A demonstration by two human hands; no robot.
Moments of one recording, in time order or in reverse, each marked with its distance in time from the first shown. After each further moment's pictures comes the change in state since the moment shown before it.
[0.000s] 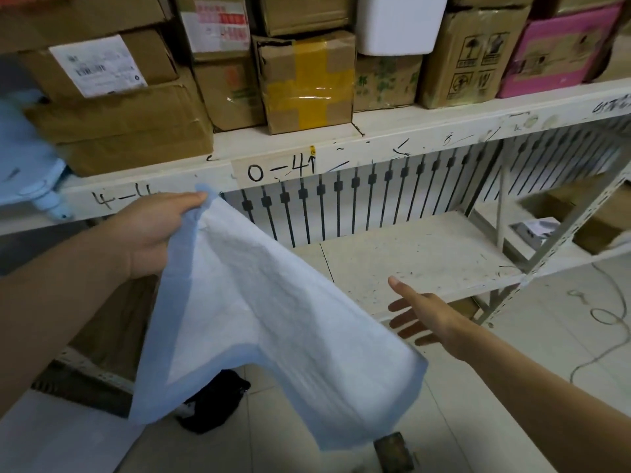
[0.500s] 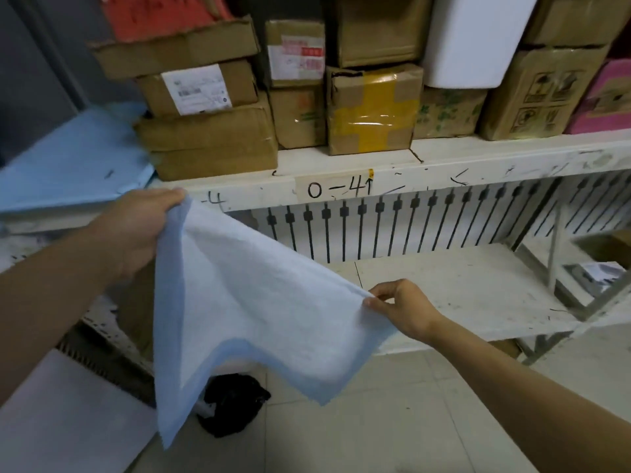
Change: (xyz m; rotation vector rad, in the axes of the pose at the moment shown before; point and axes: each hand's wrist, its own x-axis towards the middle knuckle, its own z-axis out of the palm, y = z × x) left_hand -0.029 0.014 -0.068 0.209 0.370 0.210; right_hand 0.021 -0.073 0.061 -0.326 -0.018 -0.586
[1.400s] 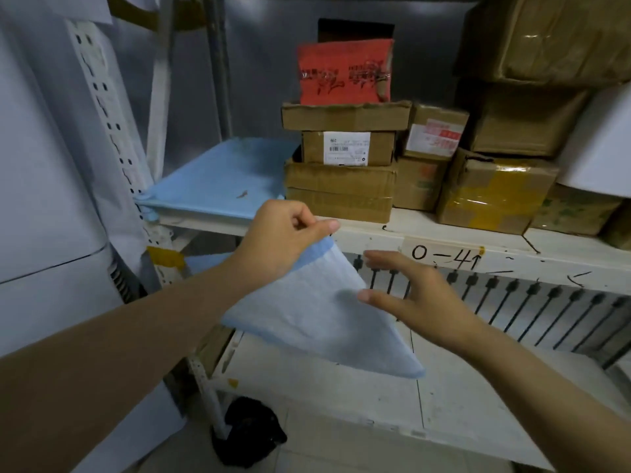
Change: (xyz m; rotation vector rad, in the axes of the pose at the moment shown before) left_hand -0.020 0.003 -0.026 0.120 0.096 0.534; right_hand 0.004 -0.189 0.006 -0.212 -0.008 -0.562
